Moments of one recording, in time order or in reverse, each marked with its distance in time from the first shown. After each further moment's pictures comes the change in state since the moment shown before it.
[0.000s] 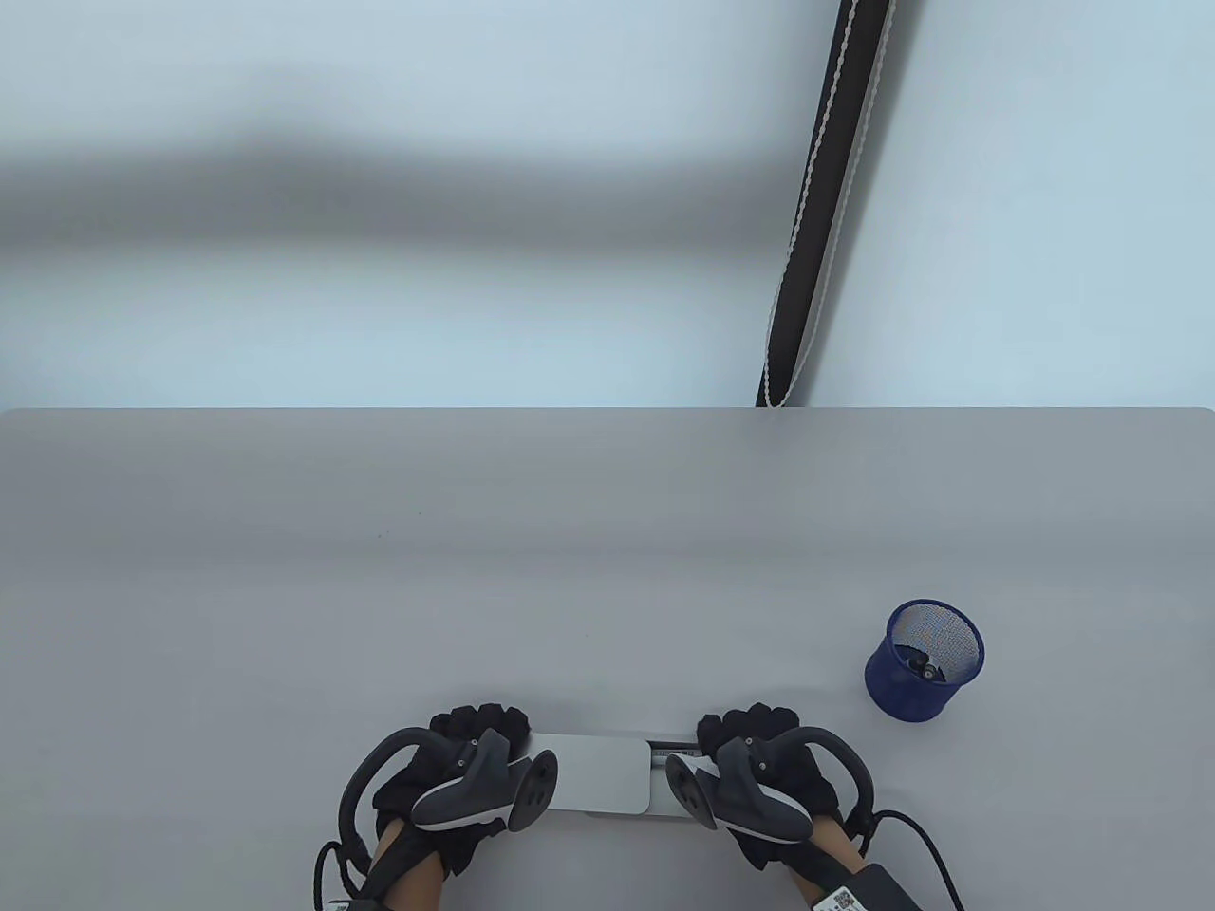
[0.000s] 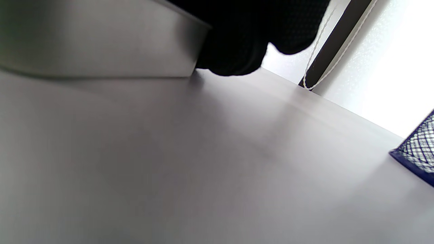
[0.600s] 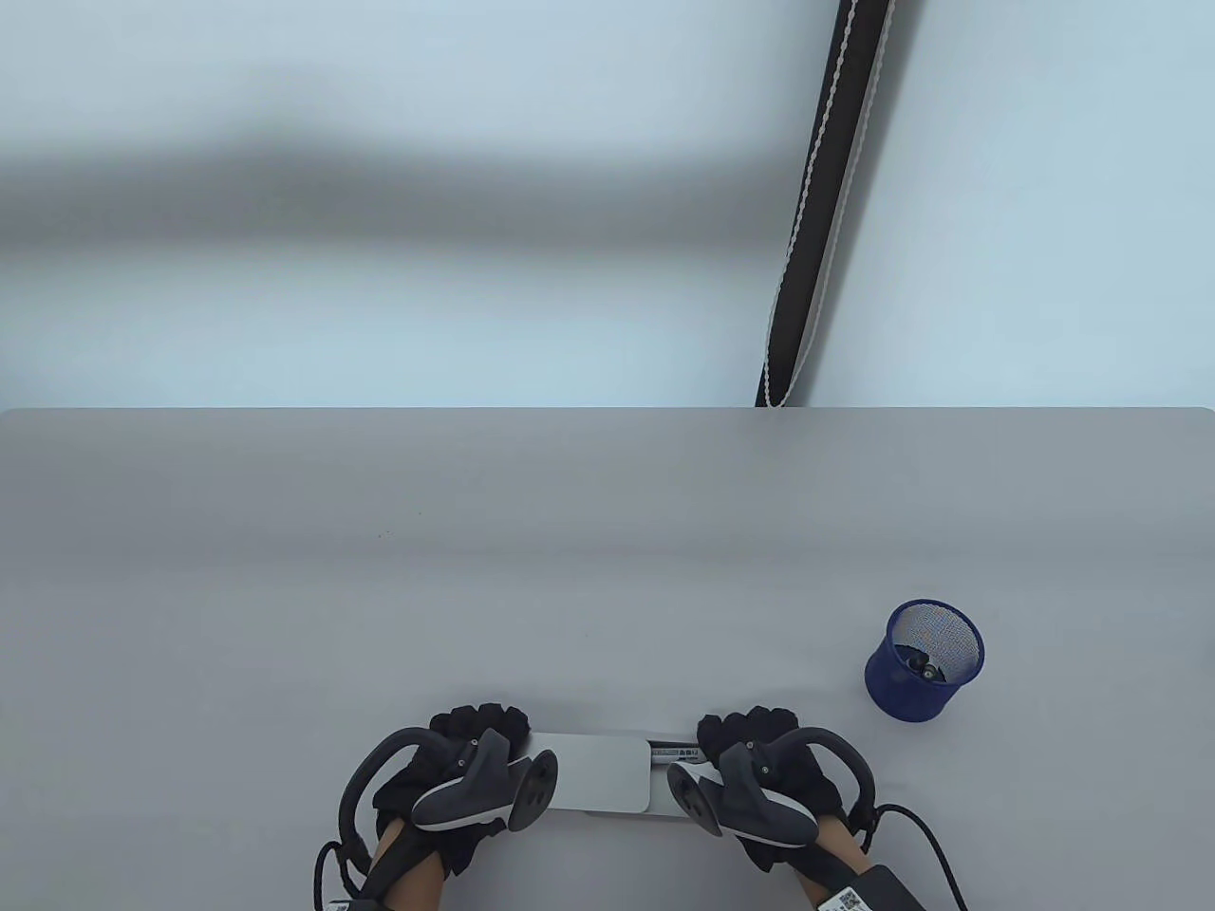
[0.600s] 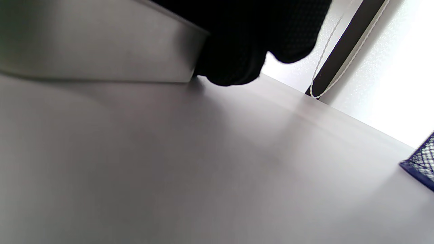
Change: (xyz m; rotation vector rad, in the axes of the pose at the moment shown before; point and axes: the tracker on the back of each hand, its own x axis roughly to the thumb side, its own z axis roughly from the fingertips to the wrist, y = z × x) left_hand -0.001 0.000 0.000 0.001 0.002 0.000; right_hand -0.003 0.001 0.002 -0.042 -0.033 -0.018
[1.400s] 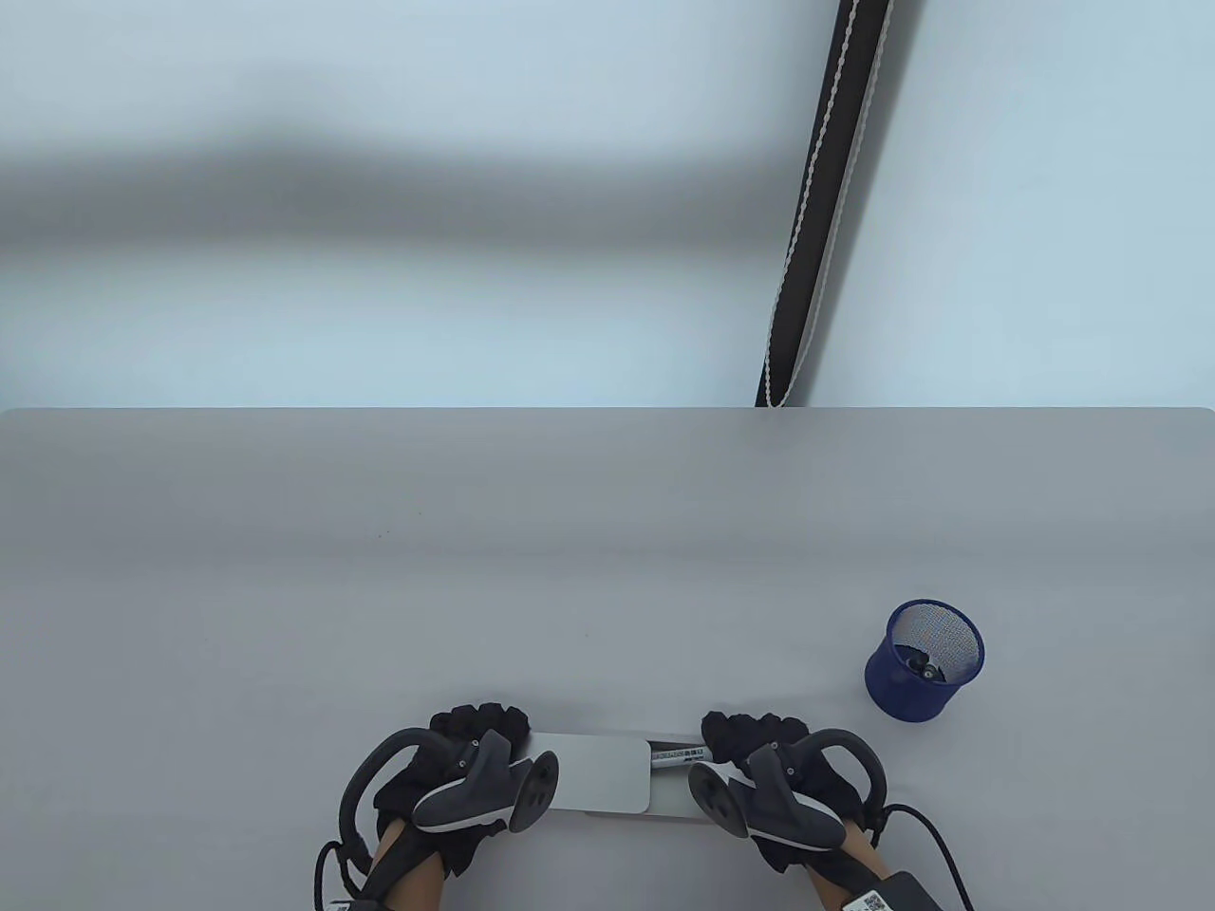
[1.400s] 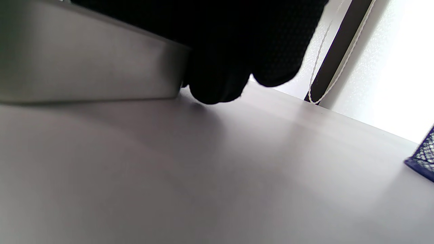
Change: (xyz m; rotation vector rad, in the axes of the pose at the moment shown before) left_hand 0.000 0.000 0.000 0.007 0.005 -0.009; right_hand -0.013 0.002 0.008 -0.072 0.012 -0.090
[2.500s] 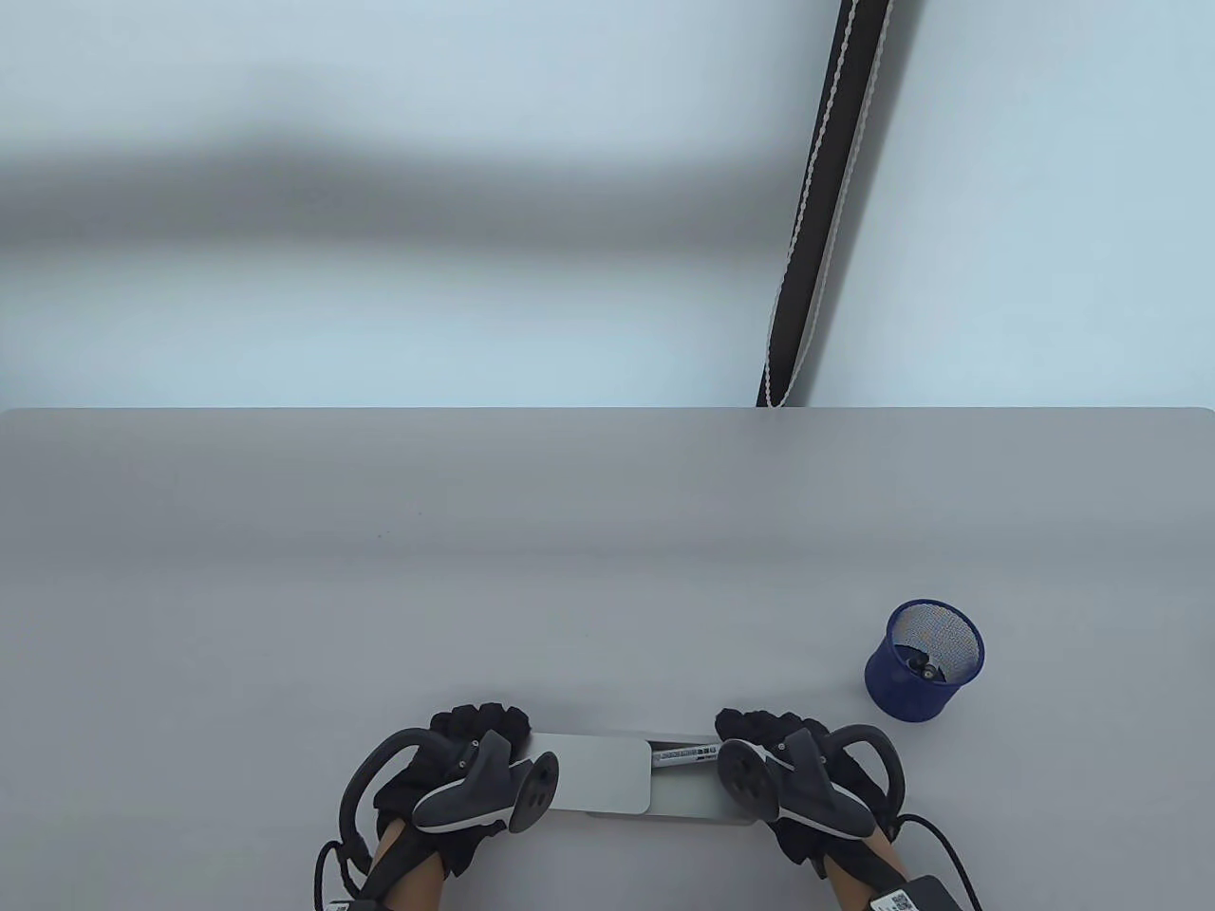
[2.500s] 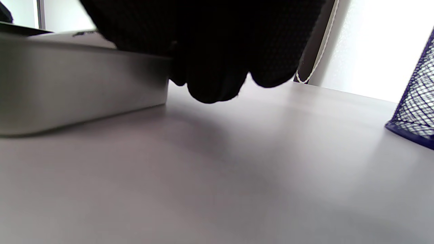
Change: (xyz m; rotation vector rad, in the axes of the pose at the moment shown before) left_hand 0.000 0.000 0.000 0.003 -0.002 0.000; right_hand -0.025 0.001 0.003 0.037 0.071 -0.155
